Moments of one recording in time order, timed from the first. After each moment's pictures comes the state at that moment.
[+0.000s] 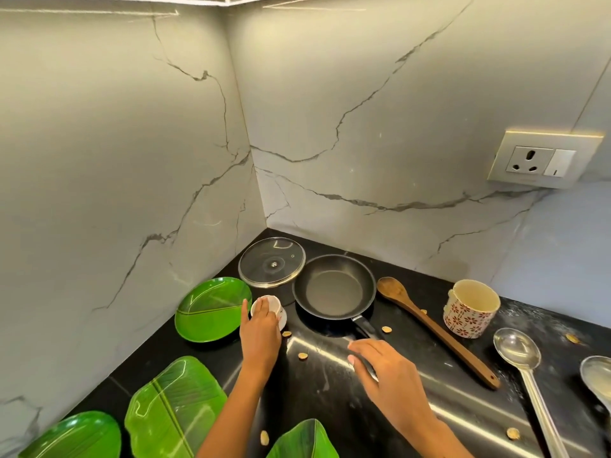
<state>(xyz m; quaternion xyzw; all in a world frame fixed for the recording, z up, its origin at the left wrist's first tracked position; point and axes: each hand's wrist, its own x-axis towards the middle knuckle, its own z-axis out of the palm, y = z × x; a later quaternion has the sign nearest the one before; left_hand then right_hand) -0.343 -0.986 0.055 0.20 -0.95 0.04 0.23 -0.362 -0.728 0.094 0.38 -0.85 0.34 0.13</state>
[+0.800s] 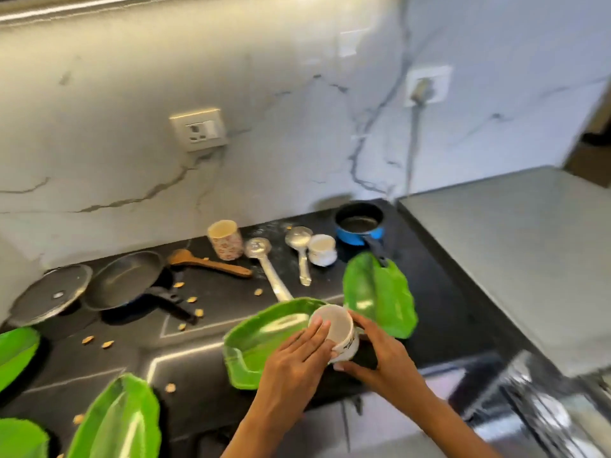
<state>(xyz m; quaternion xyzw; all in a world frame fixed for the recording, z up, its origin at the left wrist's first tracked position) -0.155 -0.549 0.120 -0.43 -0.82 -0.22 0.30 -0.127 -0.360 0.098 0.12 -0.86 0.46 0.16</state>
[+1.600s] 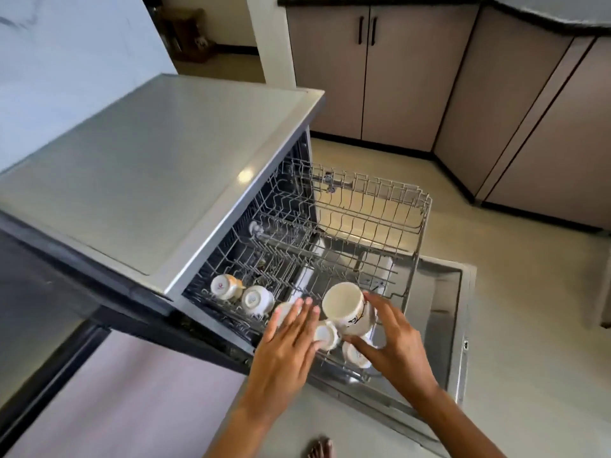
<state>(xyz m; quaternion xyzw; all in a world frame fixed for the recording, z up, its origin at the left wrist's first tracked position) 0.044 -0.112 -0.120 -0.72 -0.67 -0.18 0.05 0.231 -0.008 -0.110 -0.39 -0.82 0.29 0.29</state>
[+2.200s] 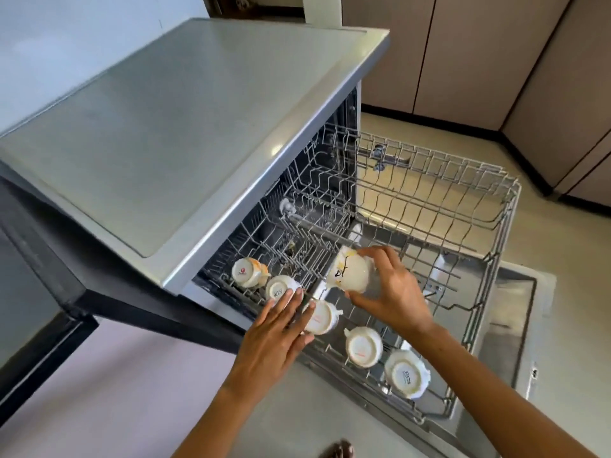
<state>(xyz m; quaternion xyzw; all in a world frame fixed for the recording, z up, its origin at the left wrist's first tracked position) -0.044 -0.102 -0.194 -0.69 -0.72 -0.05 -0.01 0.124 0.081 -0.180 -0.33 -0.88 0.27 0.22</state>
